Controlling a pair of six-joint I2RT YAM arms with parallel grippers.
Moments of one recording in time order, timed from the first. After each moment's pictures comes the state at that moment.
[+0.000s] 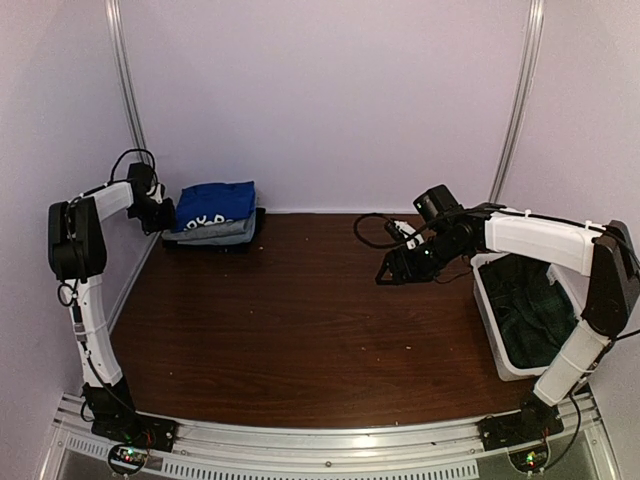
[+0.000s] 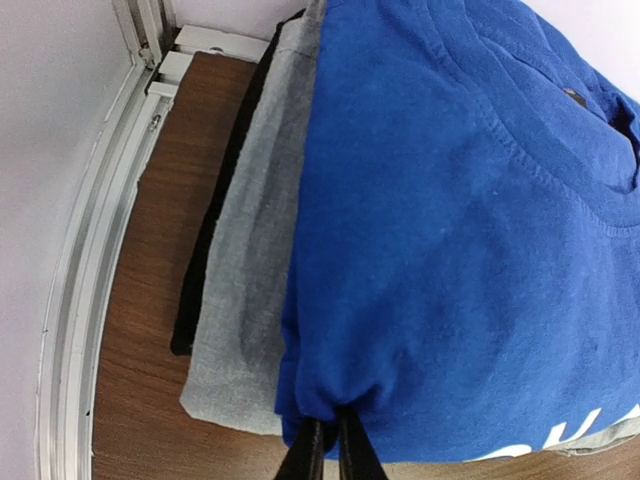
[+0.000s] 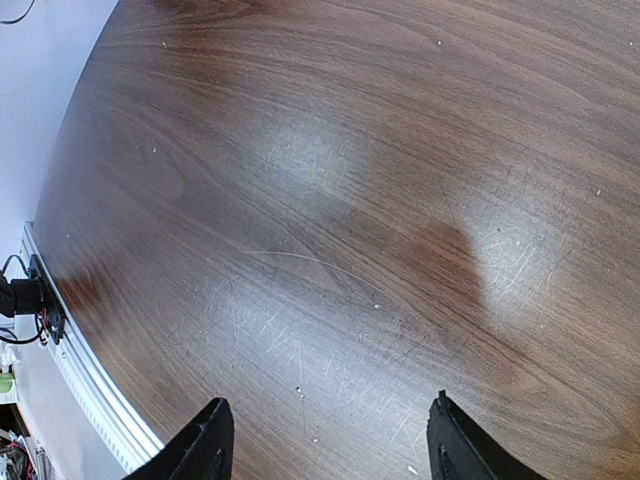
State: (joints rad) left arm 0.12 2.19 1.85 -0.60 0.20 -0.21; right arm 0.55 1.62 1.25 -0.61 -0.36 0.28
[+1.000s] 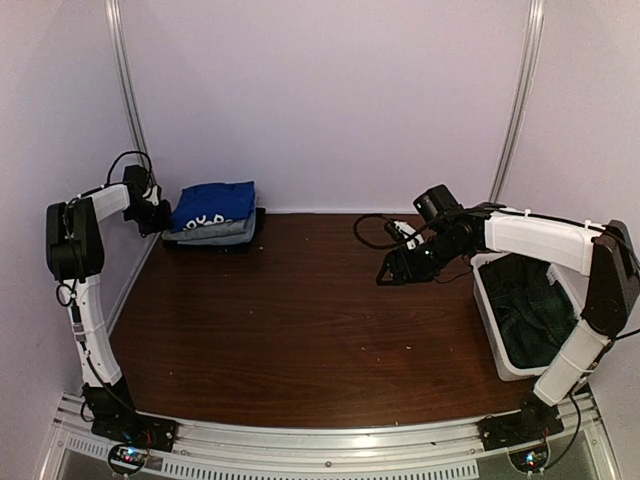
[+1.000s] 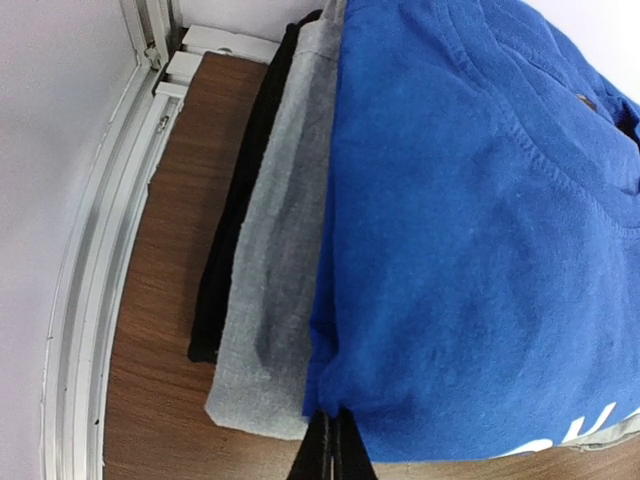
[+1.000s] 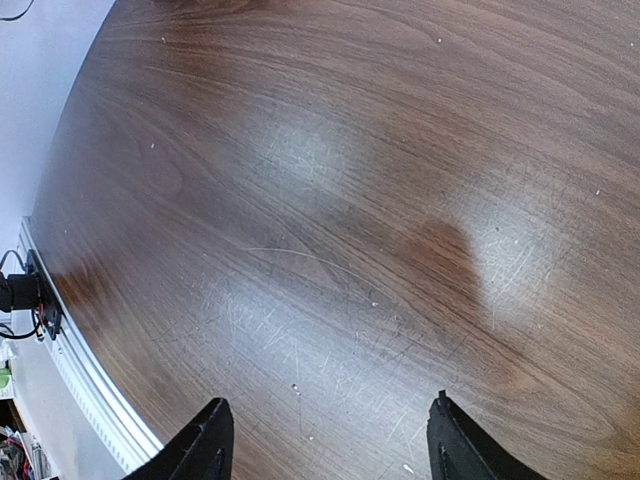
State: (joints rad) left arm 0.15 2.19 1.83 -0.58 0.23 -0.19; right arm 0.55 1.63 1.25 -0.62 -0.36 0.26
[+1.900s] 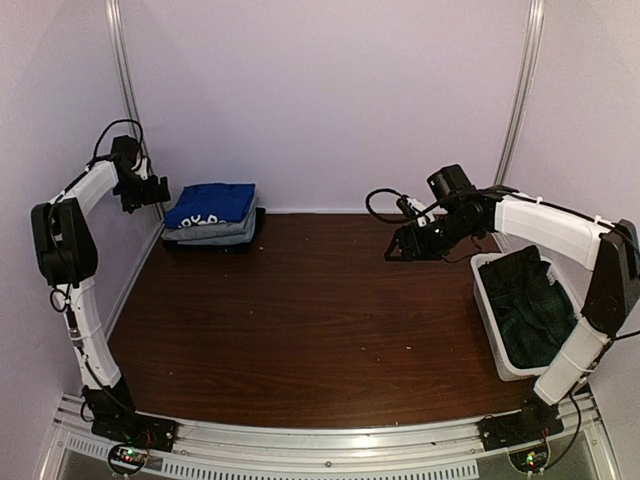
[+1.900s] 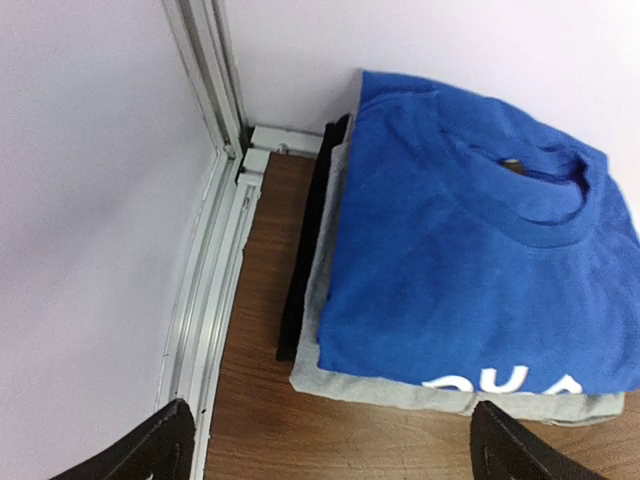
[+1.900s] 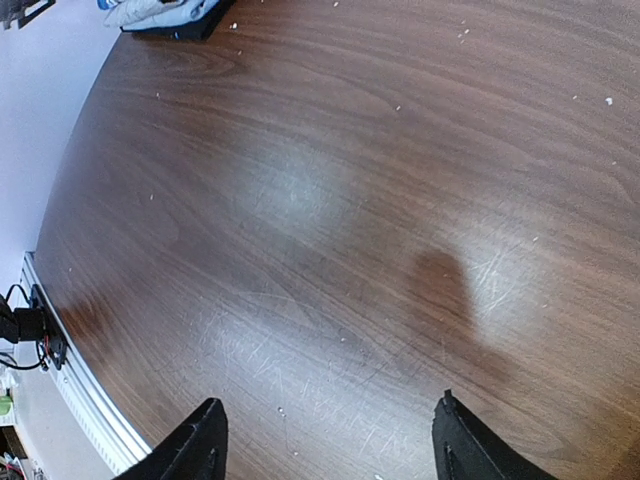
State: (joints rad) left arm 0.14 2.12 1.99 -0.74 0.08 -0.10; right arm 0.49 1.63 1.34 -0.66 -0.35 0.24
